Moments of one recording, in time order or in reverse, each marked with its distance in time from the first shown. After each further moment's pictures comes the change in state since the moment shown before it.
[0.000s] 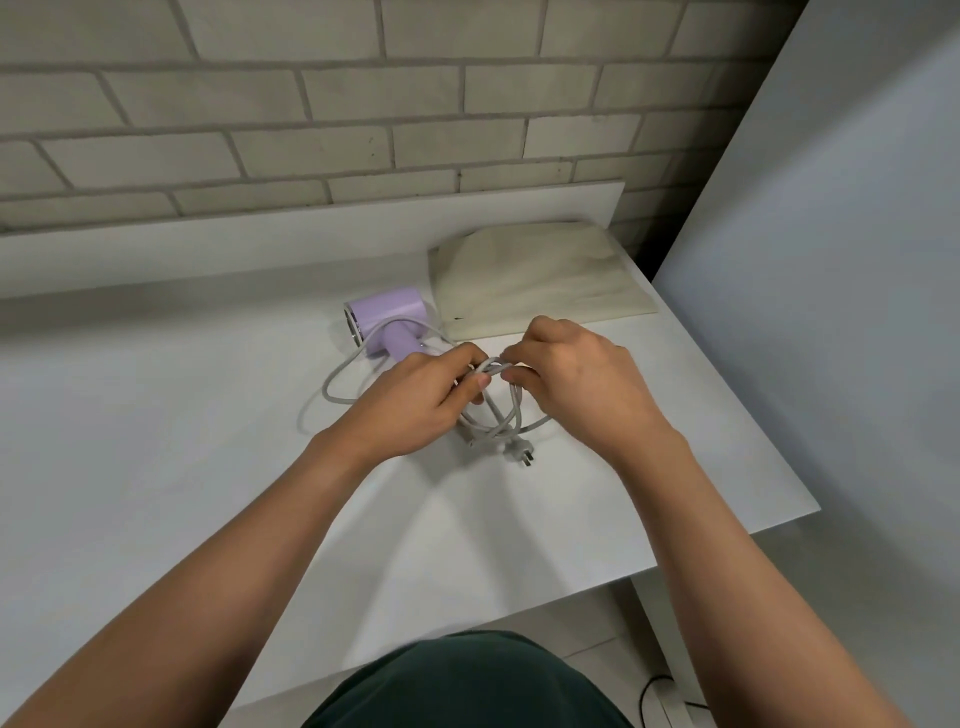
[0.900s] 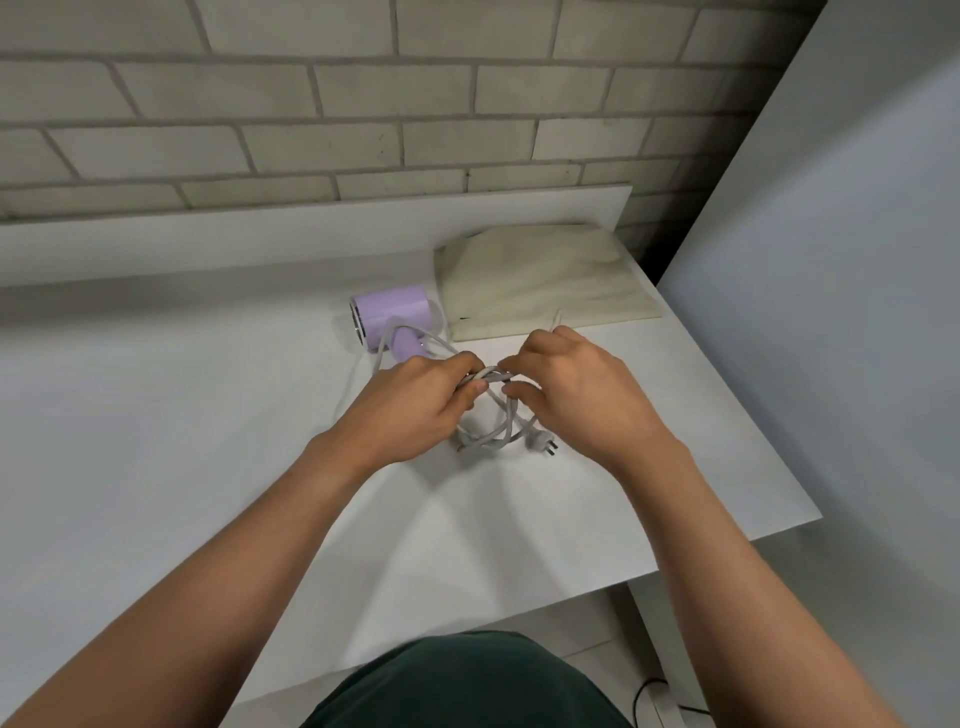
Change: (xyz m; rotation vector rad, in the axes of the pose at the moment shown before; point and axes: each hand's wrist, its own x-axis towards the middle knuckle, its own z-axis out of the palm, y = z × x) left_hand -0.006 -0.006 0.000 0.199 0.009 -0.051; right_hand 0.000 -0.003 0.009 0.076 0.015 -0.070
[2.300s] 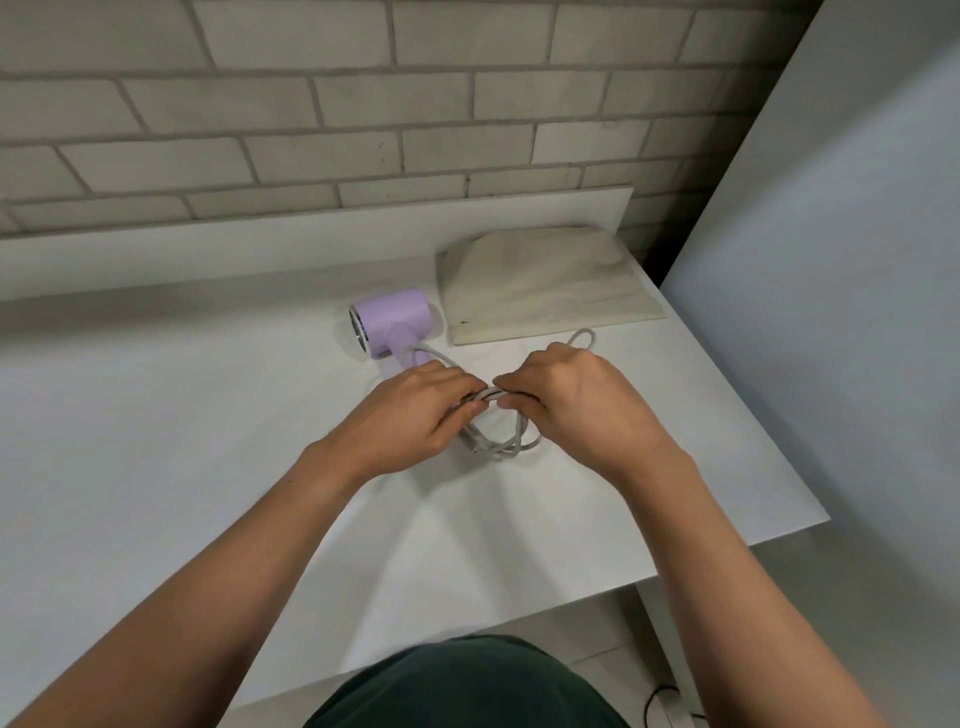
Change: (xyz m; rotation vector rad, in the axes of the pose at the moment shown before) left_hand -0.002 -0.011 0.008 0.020 0.014 0.198; right_hand -0.008 0.001 -0.002 0.071 -0.020 -0.067
